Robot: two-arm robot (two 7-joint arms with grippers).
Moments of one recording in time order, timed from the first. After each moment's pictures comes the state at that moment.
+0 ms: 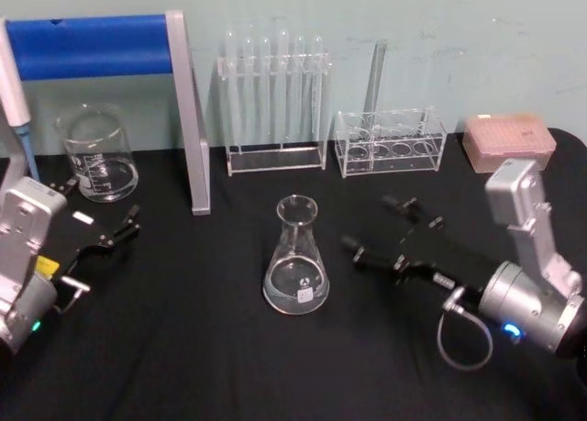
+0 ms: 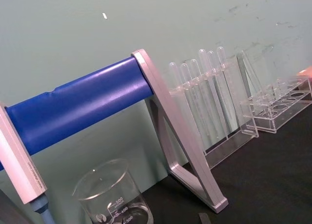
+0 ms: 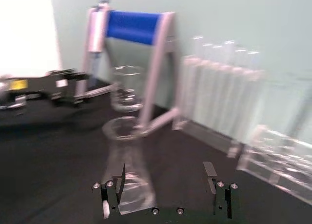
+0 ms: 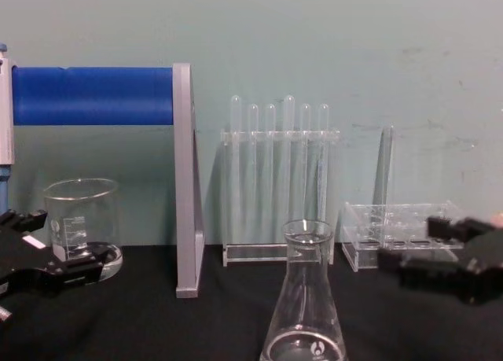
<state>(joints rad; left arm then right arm) -0.20 0.60 0.45 -1.41 -0.25 -0.12 0.03 0.10 0.52 -0.34 -1.61 0.41 0.00 0.46</state>
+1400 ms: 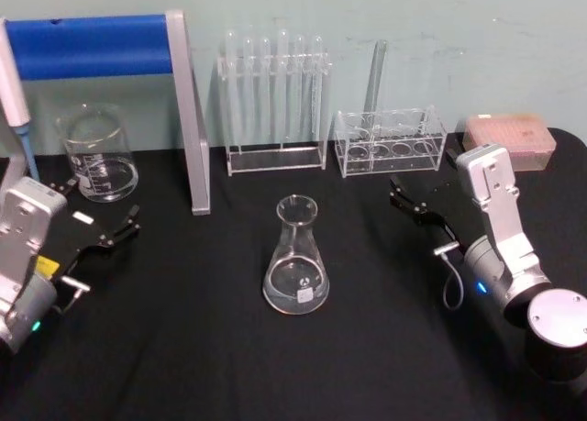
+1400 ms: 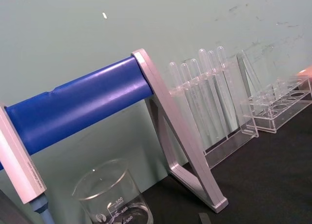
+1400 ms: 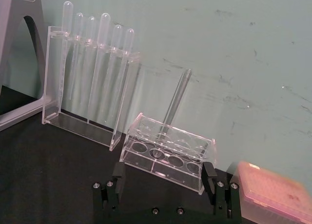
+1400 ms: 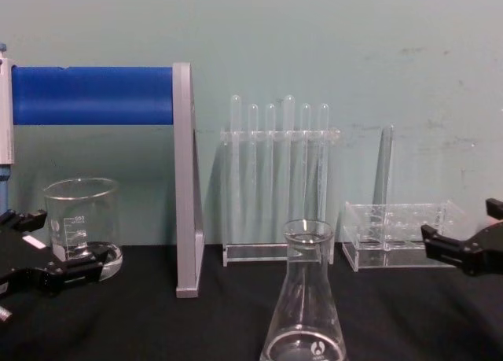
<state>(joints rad) -0.20 0.60 0.45 -1.41 -0.25 -0.12 0.03 0.22 0.29 -0.29 -1.34 0.03 -0.09 0.02</state>
